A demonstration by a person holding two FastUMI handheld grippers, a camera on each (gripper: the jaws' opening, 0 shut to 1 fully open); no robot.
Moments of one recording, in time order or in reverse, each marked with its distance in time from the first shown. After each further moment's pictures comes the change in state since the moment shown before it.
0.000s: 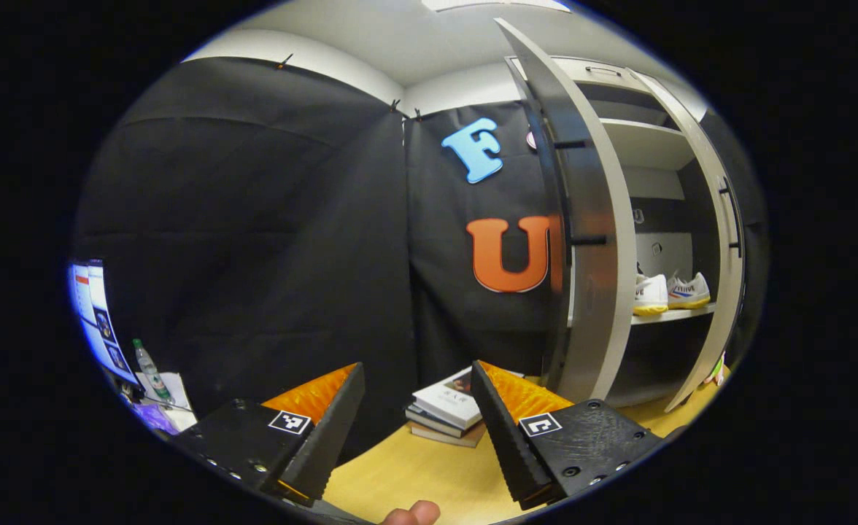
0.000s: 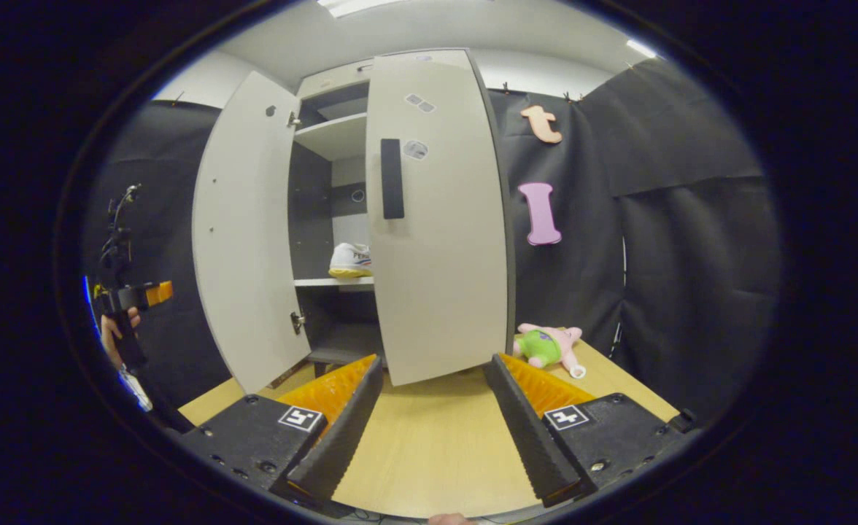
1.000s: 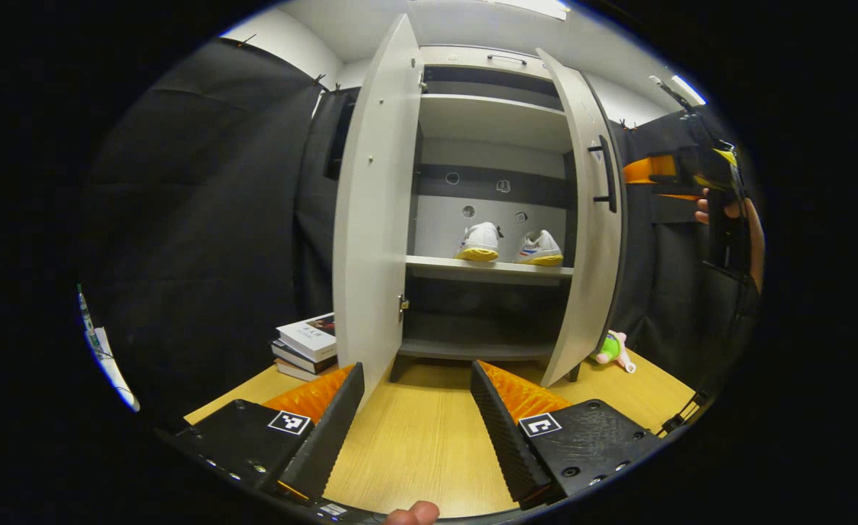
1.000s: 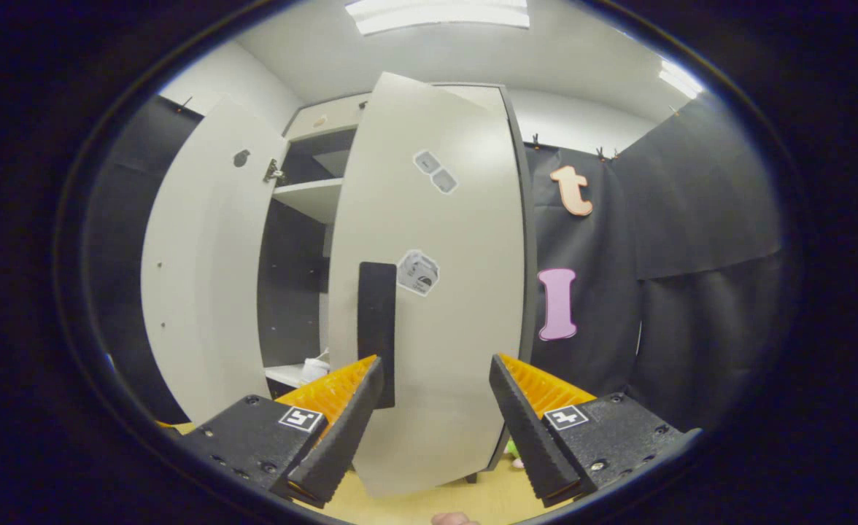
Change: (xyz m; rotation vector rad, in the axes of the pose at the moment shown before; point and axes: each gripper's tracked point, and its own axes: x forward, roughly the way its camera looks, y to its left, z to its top) left arm -0.136 -0.171 -0.096 -0.093 0.143 -0.342; right arm 0.094 0.010 0.202 -0.143 -0.239 0.053
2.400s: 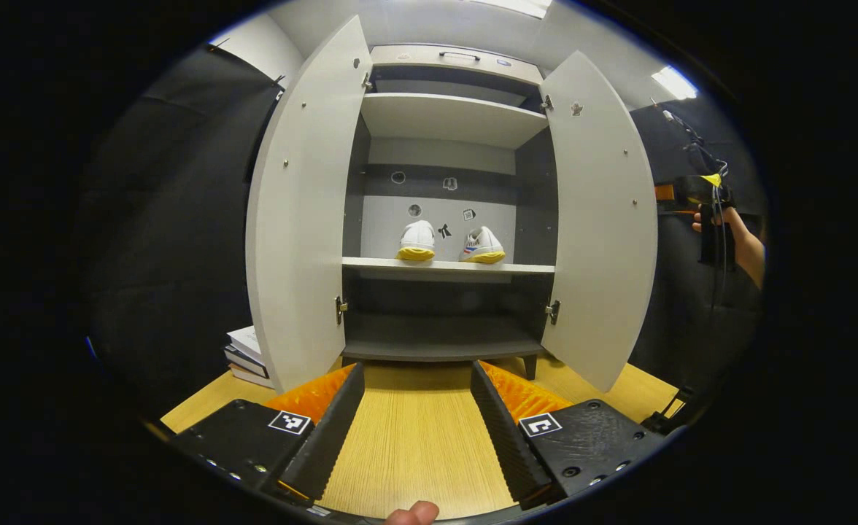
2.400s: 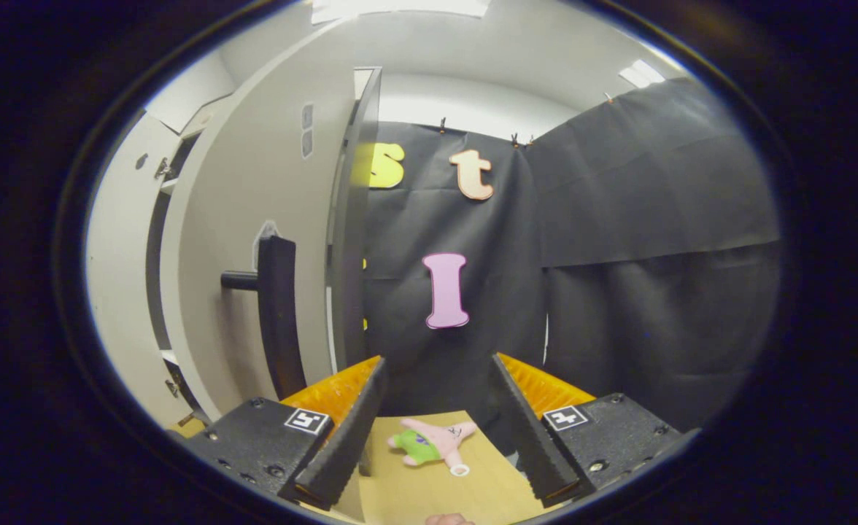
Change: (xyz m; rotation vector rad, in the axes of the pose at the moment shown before) left arm 0.003 -0.091 0.002 0.032 -0.006 -0.204; right arm -0.002 -0.223 -0.014 0.030 0.078 -0.312
